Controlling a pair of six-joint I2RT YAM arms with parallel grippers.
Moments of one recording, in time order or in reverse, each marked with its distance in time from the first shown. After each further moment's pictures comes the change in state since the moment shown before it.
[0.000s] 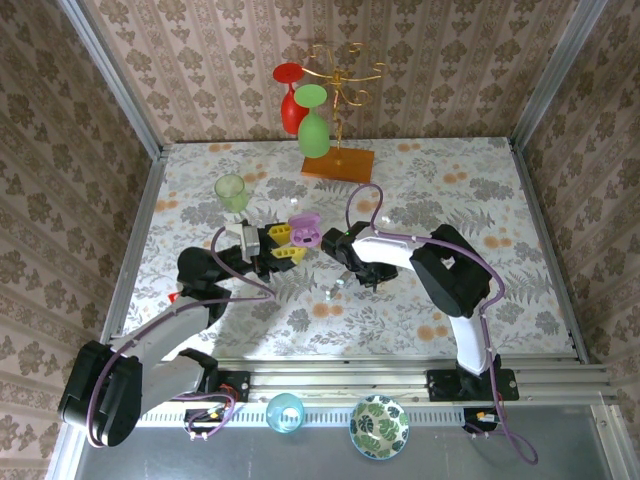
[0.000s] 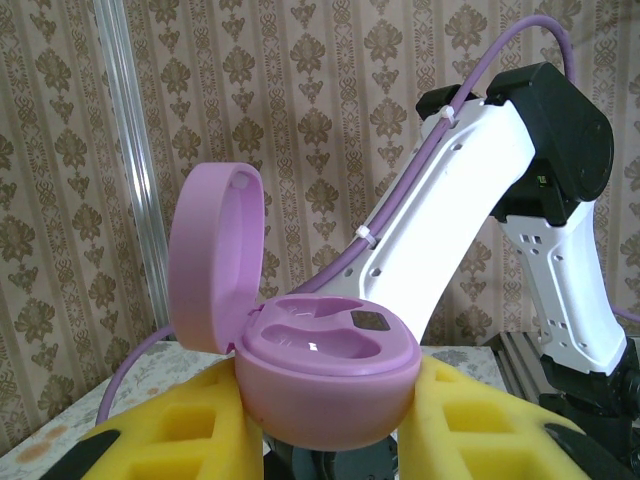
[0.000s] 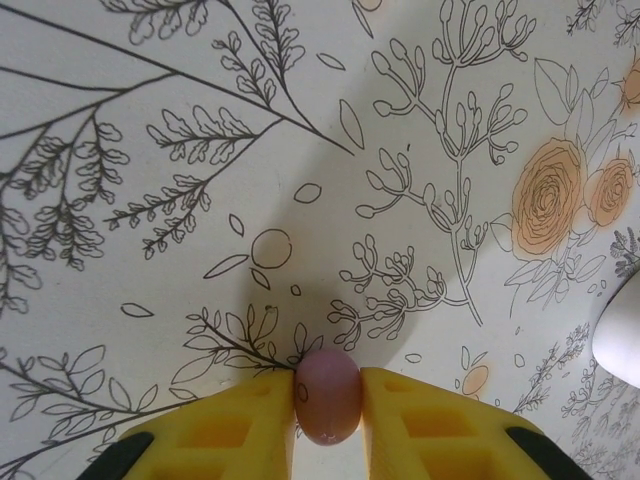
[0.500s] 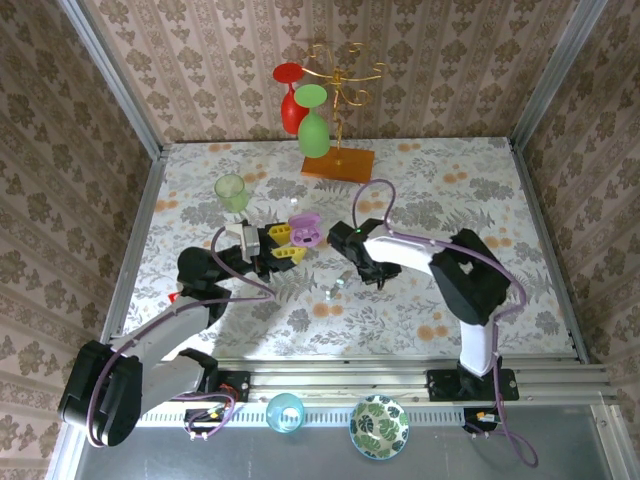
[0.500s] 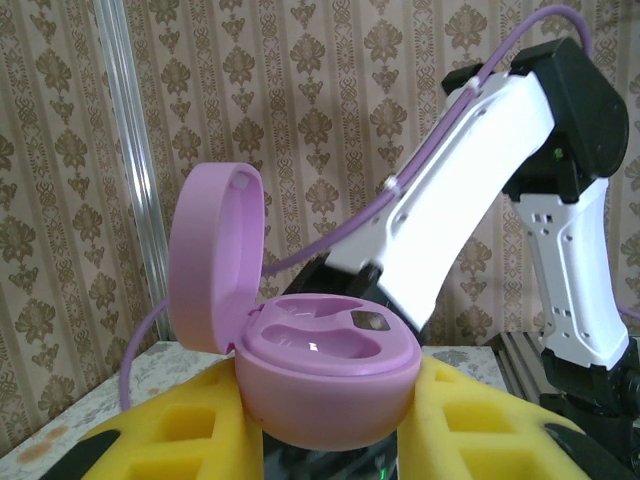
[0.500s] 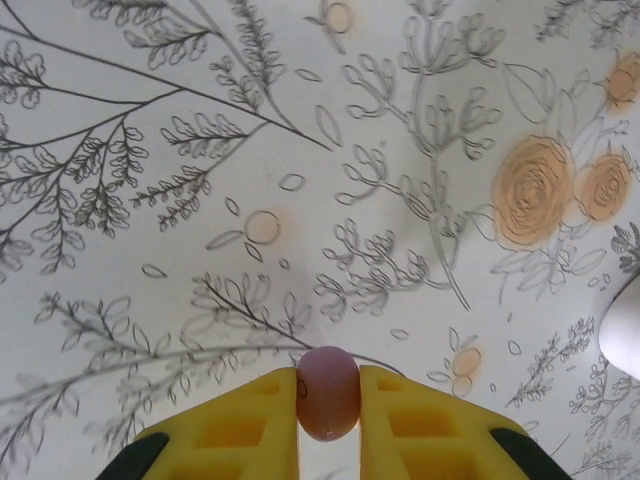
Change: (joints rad) left arm 0.000 0.003 0.000 0.005 0.000 0.000; right arm -0.038 -0.157 -0.082 0.071 -0.084 -0.018
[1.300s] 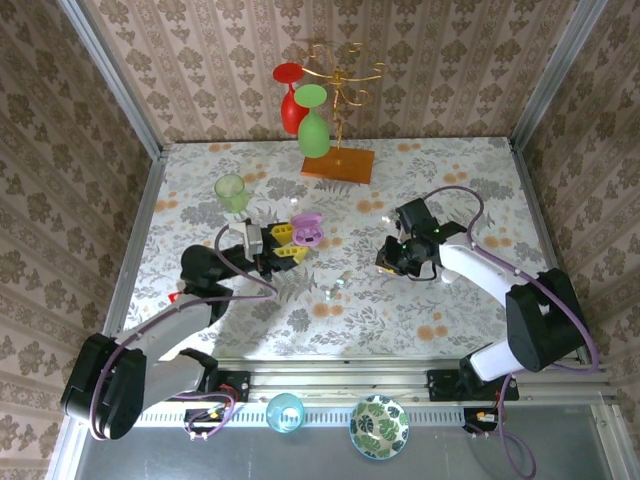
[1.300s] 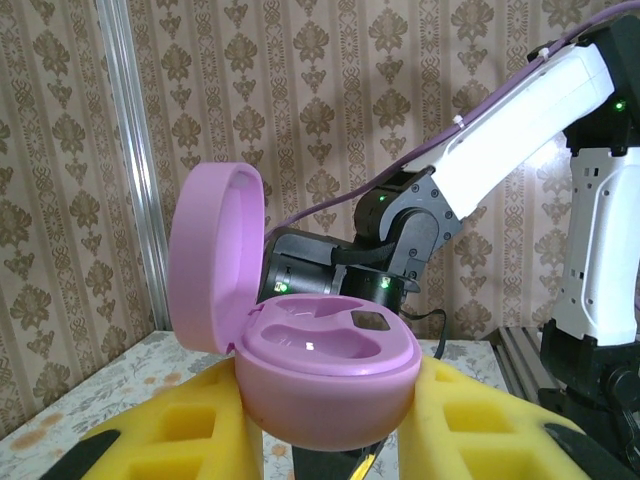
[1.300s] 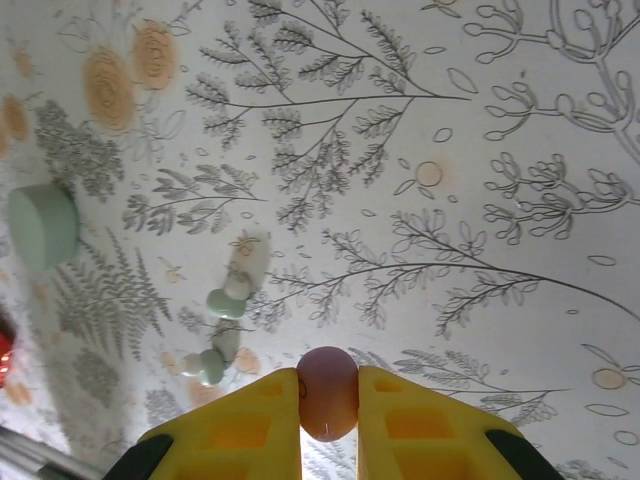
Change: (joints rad) left arm -0.002 0.038 0.000 0.012 0.000 0.000; right arm -0.323 -0.408 -0.339 0.425 -0.761 0.151
